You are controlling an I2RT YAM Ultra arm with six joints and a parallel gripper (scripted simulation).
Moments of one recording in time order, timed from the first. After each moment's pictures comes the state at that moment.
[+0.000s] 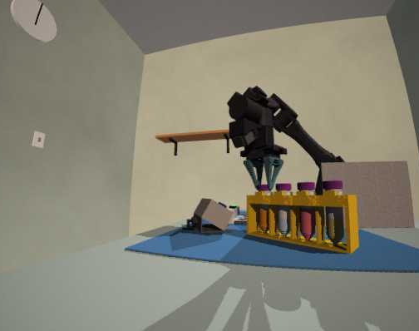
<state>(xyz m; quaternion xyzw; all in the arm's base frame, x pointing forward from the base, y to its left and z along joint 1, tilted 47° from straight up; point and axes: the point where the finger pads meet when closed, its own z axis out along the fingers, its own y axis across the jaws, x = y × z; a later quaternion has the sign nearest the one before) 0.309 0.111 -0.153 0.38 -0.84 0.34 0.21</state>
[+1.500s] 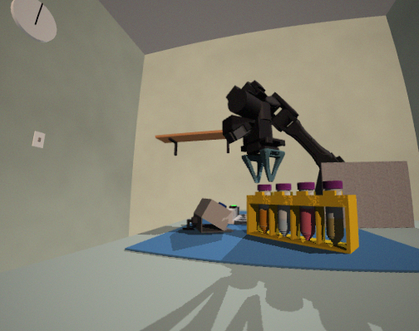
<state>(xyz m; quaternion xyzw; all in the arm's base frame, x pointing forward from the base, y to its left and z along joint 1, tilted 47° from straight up) 0.311 0.122 -0.139 0.26 -0.88 0.37 0.17</state>
